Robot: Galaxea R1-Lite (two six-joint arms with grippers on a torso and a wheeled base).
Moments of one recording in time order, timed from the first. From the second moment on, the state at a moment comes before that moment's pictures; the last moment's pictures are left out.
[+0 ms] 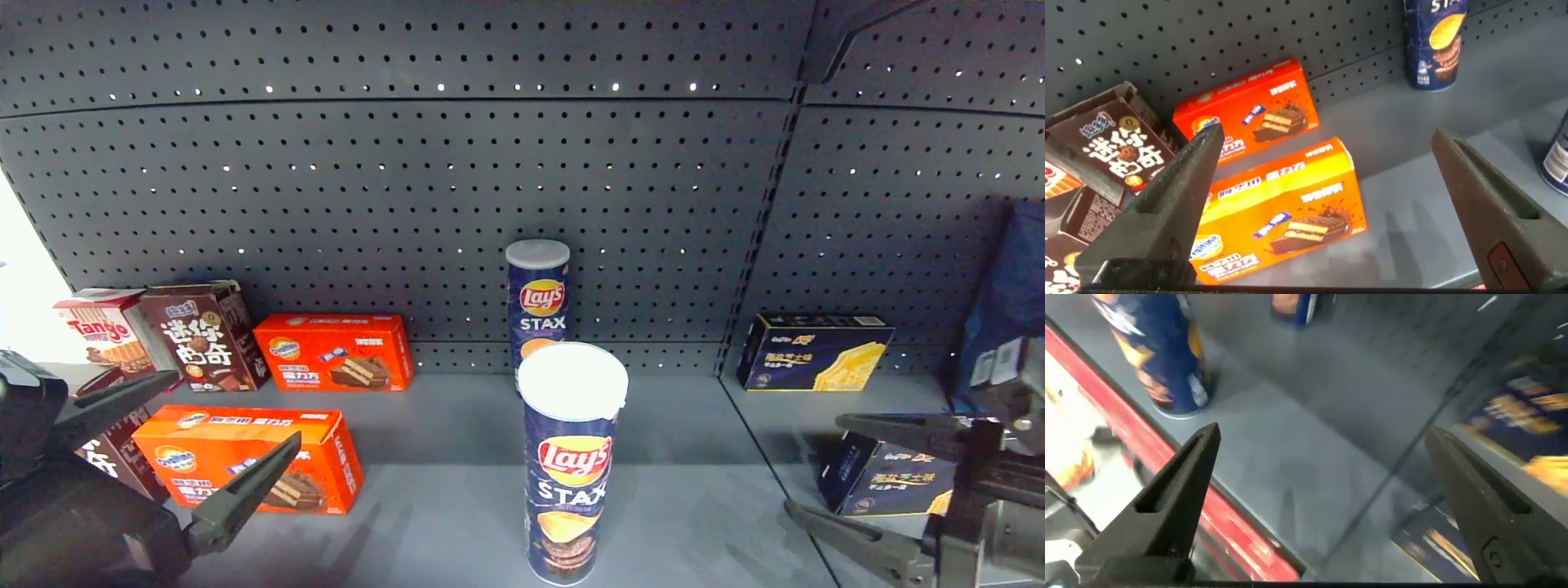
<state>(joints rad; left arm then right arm) -0.50 0.99 -0.32 -0.58 0.24 0.21 0.56 1.12 -0.48 -0.28 0.11 -0.18</state>
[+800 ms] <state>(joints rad) -0.50 1.00 -0.33 -0.58 0.24 0.21 0.71 1.45 -0.66 -0.29 0.01 -0.18</state>
